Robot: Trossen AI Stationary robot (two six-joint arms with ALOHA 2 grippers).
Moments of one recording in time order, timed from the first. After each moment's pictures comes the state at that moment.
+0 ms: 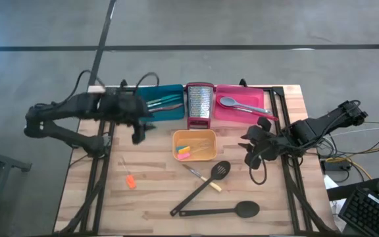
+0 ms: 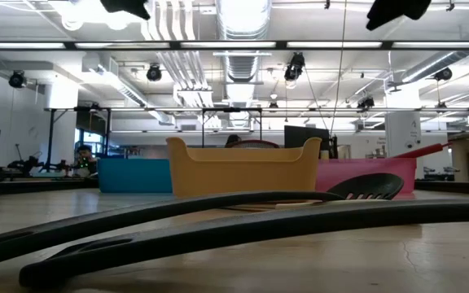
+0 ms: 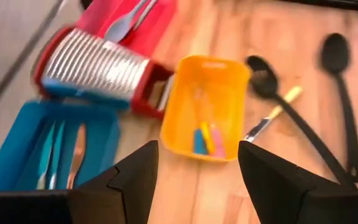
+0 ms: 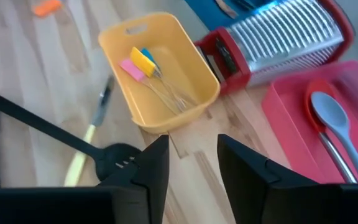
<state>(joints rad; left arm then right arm) 0.03 1.08 1.36 -1.00 -0.14 -0.14 0.42 1.12 1.16 -1.00 0.55 0.67</state>
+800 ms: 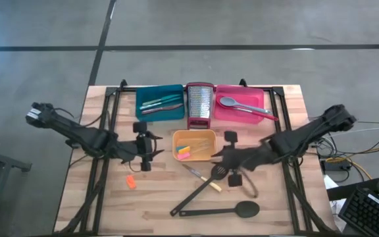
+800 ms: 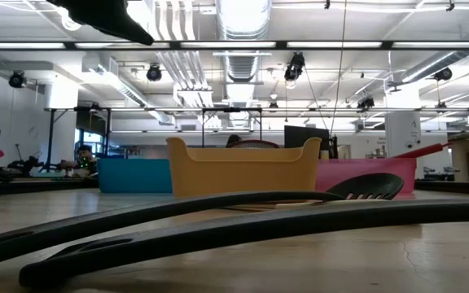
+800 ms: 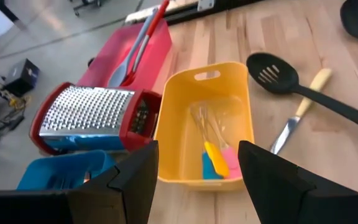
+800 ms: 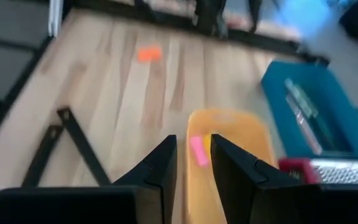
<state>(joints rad) -0.39 1.01 0.82 -0.39 -0.63 -0.03 0.43 1.40 1.25 -0.53 0.41 0.11</state>
